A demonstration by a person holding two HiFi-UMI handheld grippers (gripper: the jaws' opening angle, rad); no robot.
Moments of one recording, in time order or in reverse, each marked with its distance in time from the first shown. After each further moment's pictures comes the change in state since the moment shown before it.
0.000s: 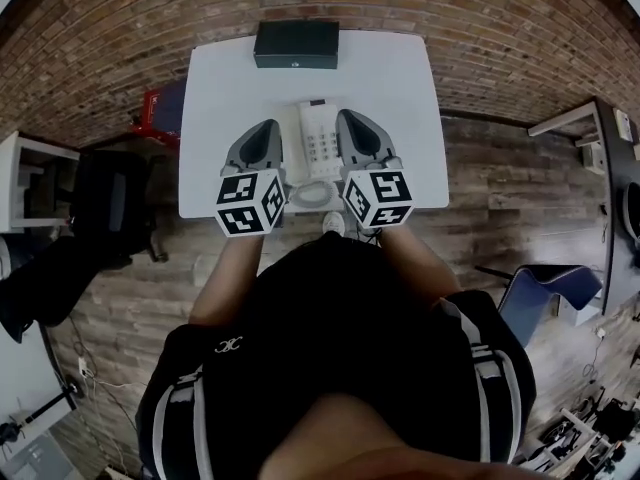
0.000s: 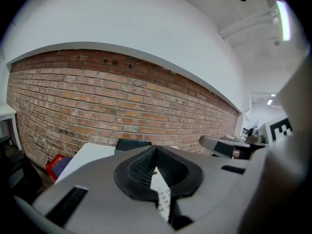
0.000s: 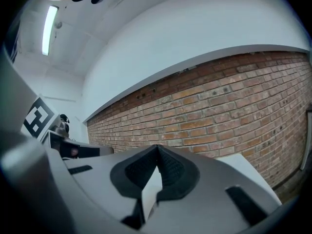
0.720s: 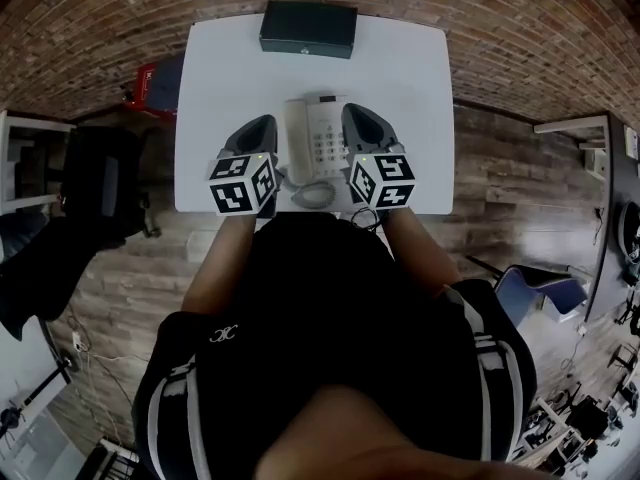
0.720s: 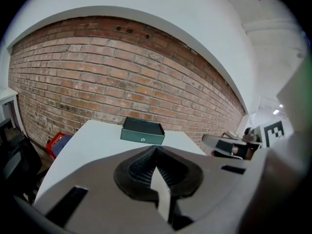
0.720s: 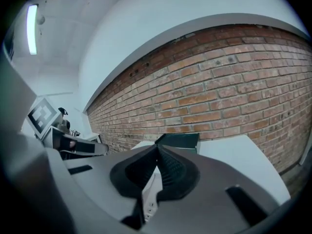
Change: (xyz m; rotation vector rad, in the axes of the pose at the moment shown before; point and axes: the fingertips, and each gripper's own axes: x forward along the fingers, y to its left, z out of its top) left arm 0.060 0.069 -0.052 -0.132 0.214 0.017; right arm 0.077 -0.028 -0.068 0.042 0.230 0.036
